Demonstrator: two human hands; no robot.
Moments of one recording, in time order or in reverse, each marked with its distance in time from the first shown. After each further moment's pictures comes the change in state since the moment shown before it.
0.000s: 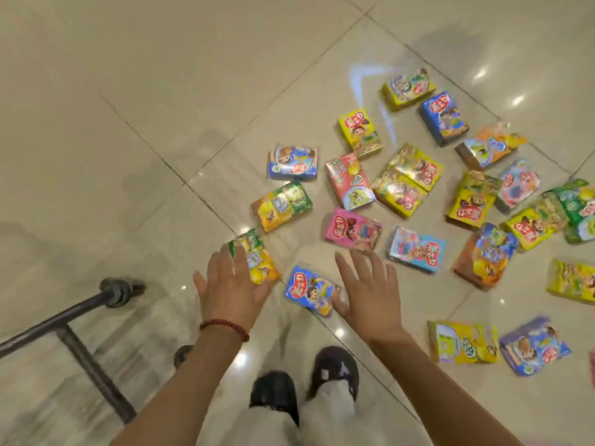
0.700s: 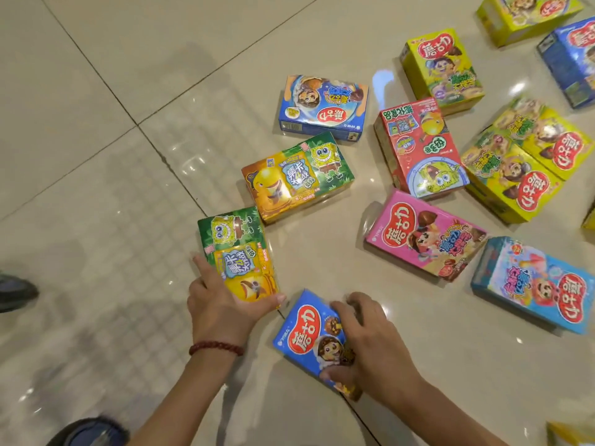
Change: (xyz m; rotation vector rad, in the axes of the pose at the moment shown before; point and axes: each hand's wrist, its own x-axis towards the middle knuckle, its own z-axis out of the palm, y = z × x) left_hand 0.124 -0.026 0.241 -0.678 0.120 -0.460; right_hand 0.080 0.018 0.240 0.254 -0.382 -0.176
